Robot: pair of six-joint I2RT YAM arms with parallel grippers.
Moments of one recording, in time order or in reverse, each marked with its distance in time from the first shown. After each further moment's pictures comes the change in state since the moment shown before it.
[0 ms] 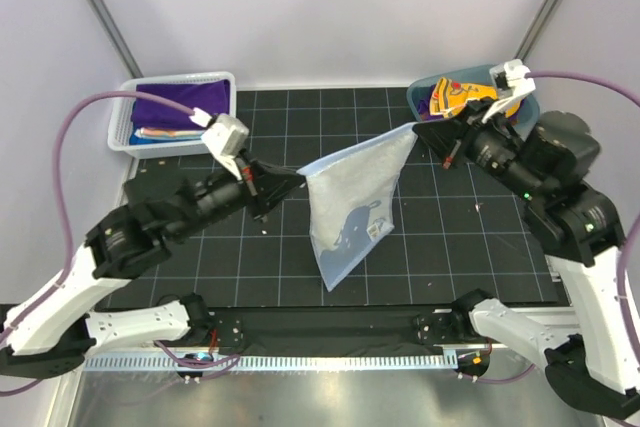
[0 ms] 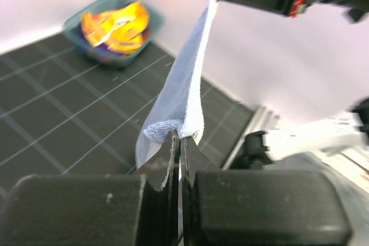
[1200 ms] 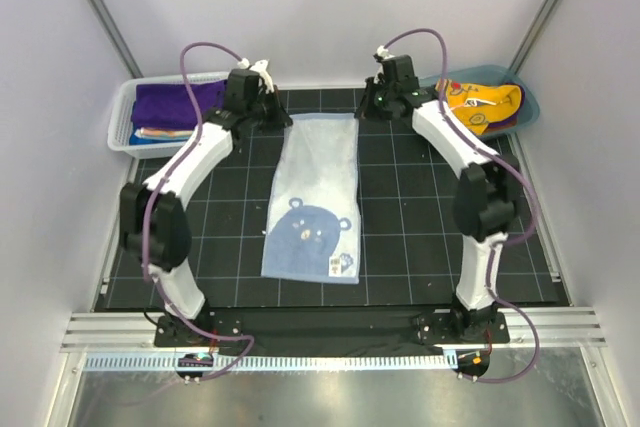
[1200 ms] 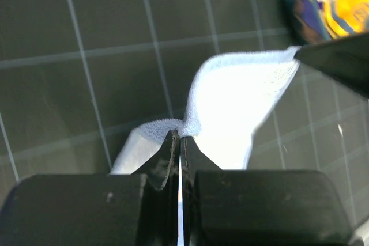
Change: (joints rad) left arm 0.708 0.760 0.105 0.143 0.297 -0.109; right arm -0.102 0.940 0.180 0.195 0.002 0.080
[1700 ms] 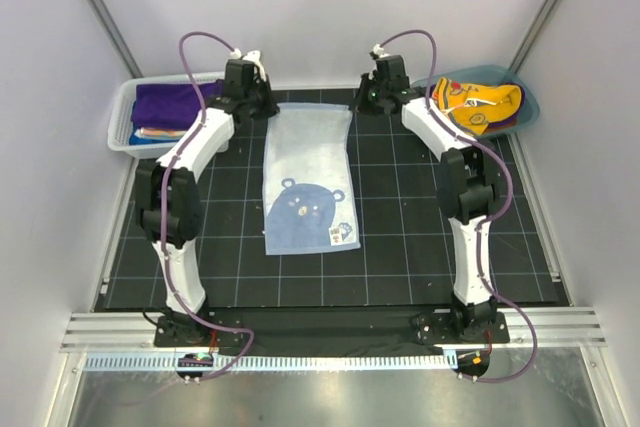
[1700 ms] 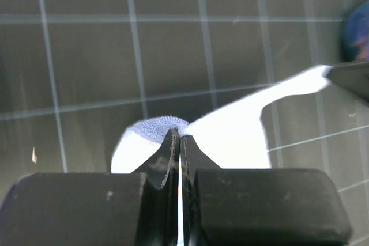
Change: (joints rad) left arm 0.097 0.305 0.280 -0.010 -0.064 0.076; right arm -0.032 0.348 0.261 0.134 -0.006 0.027
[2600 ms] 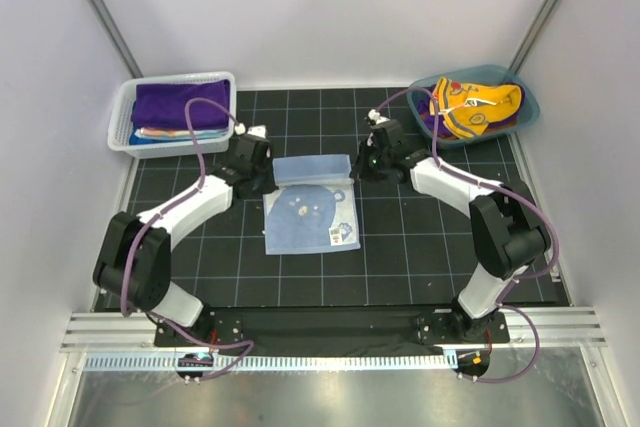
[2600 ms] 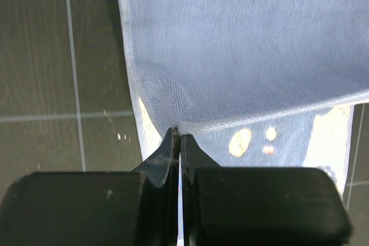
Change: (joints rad) left arm -0.183 -0.446 -0.747 0.039 -0.274 -0.112; right arm 0.147 -0.528 -0.871 0.192 0.055 0.061
